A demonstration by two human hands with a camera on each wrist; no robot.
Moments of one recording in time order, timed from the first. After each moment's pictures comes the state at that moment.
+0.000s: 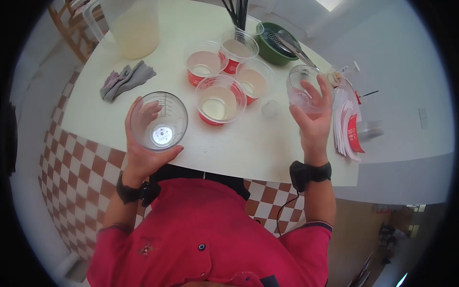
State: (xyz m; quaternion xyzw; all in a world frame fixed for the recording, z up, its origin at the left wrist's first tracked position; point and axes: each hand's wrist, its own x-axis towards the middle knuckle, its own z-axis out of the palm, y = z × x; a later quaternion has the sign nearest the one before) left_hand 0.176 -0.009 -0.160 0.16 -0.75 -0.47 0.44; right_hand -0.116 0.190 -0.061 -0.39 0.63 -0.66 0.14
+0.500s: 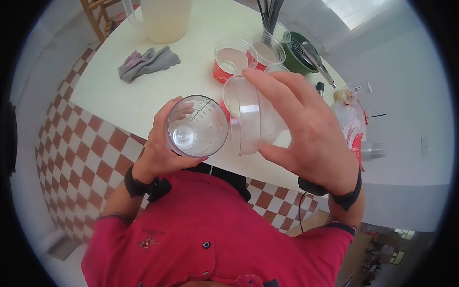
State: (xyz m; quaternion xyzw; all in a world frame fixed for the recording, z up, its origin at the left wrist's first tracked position) left_hand 0.188 0.005 -0.153 0.12 -0.80 -0.44 0.40; right_hand -0.024 0.130 0.046 -0.74 0.66 -0.12 0.03
